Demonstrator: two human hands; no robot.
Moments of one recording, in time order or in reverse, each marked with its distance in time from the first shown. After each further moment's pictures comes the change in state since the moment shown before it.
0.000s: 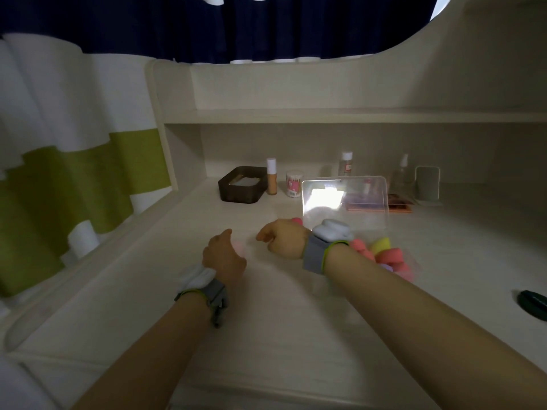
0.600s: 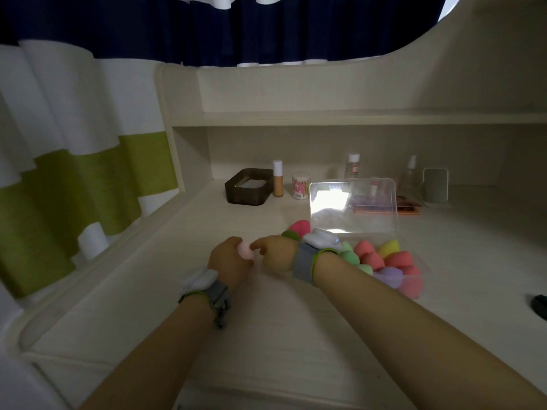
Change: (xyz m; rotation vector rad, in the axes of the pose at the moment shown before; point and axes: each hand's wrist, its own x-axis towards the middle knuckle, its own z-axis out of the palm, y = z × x) left_hand -0.001 -0.007 -0.007 -0.042 -0.003 0.073; right_hand 0.006 -0.014 0.022 -0.004 -0.111 -0.015
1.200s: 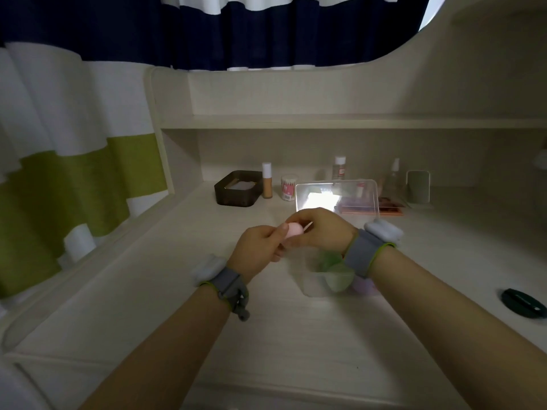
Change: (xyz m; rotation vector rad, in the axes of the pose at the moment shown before) left_hand -0.026 0.072 0.003 -0.517 -0.219 0.098; right_hand -0.050 0.062 -0.046 0.315 0.338 -0.052
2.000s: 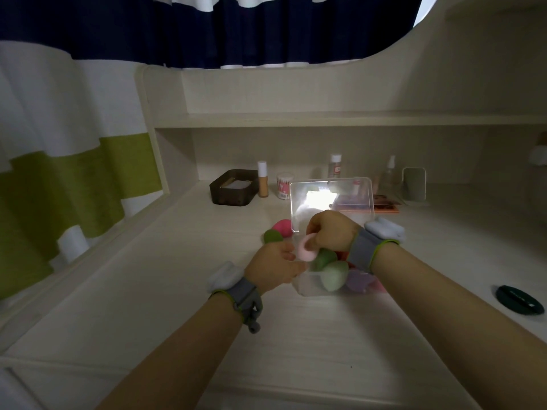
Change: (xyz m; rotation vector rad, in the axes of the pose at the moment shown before) left_hand -0.007 -0.006 0.033 0.065 -0.236 -0.093; right_hand 0.000 0.024 -0.012 -0.283 -0.003 0.183
